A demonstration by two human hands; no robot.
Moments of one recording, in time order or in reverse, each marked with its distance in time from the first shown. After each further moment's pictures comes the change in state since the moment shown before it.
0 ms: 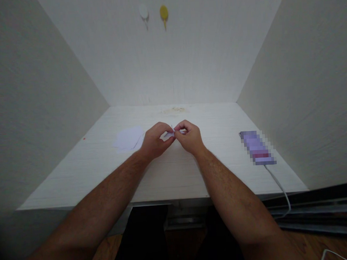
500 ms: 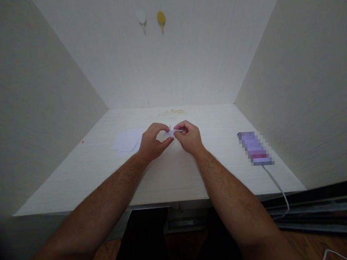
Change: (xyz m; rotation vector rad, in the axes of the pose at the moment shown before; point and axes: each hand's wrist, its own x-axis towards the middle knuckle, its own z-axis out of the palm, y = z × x) left_hand 0.001 -0.001 -0.003 -0.018 0.075 -0.050; right_hand 0.005 0.001 -0.001 0.117 0.036 0.024
